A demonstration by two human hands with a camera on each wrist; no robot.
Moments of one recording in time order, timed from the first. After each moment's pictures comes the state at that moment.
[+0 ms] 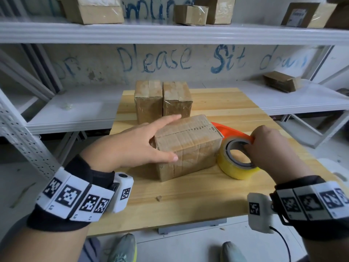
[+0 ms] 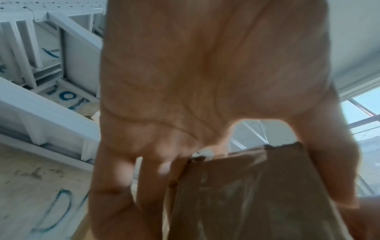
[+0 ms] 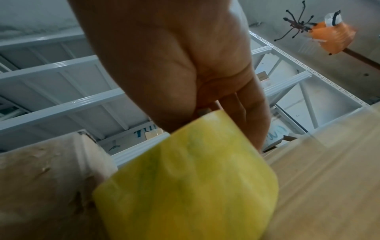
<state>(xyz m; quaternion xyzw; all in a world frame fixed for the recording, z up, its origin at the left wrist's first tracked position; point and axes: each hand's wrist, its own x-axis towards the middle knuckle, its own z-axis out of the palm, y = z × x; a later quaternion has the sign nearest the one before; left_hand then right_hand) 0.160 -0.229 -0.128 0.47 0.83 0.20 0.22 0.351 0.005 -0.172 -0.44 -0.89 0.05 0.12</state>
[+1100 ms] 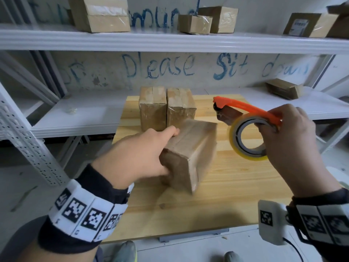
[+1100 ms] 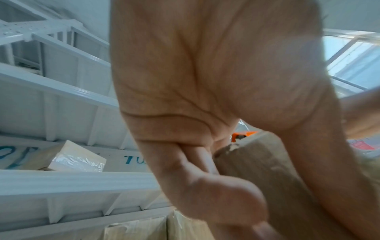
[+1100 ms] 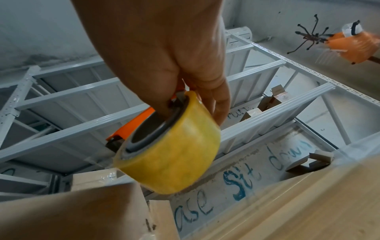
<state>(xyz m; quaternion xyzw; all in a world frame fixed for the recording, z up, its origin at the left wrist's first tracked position) 0.169 -0.219 -0.129 0.50 0.86 0.03 0.08 0.356 -0.016 -0.131 -0.38 -0.83 0.12 0.39</state>
